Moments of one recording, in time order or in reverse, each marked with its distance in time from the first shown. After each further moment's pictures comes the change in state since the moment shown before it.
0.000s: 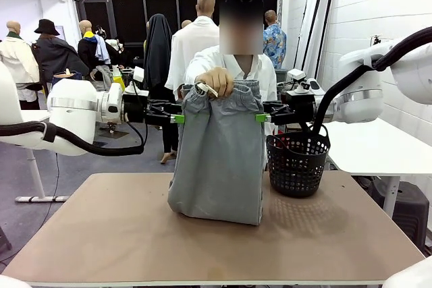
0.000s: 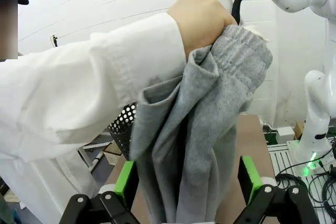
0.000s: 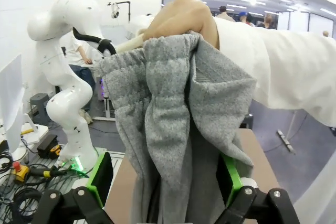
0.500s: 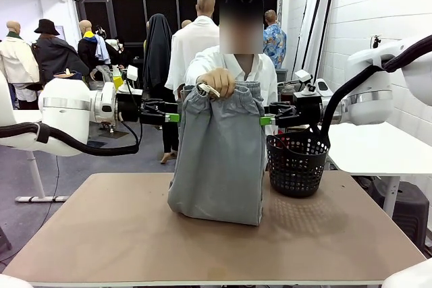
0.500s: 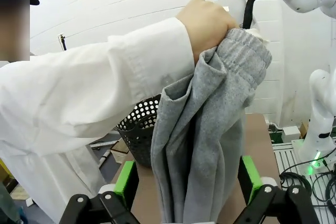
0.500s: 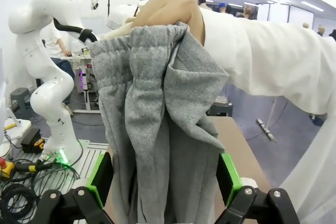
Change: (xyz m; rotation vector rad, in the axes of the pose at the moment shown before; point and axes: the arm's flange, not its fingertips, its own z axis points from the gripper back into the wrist) left arm 0.003 -0.002 0.014 0.034 0.003 -0.009; right arm -0.004 0.014 0.016 -0.104 0.043 0.022
